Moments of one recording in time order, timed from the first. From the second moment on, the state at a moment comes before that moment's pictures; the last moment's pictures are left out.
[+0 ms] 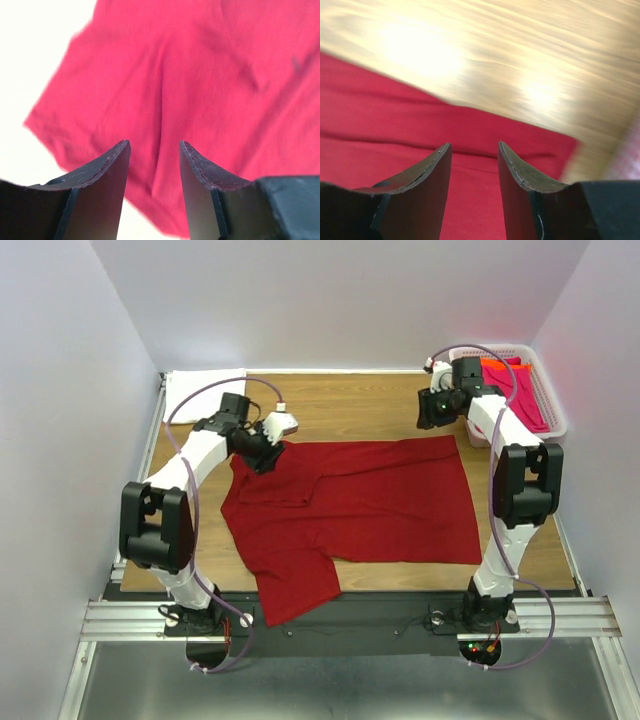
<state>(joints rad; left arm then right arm) -0.21 1.63 1.23 -0.62 0.44 0.70 0.05 1.97 1.64 -0.57 -0.35 -0.19</state>
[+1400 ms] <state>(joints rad) -0.25 1.89 1.28 -0.46 0.24 0.49 0.02 2.04 1.55 -0.81 0.05 -0.48</state>
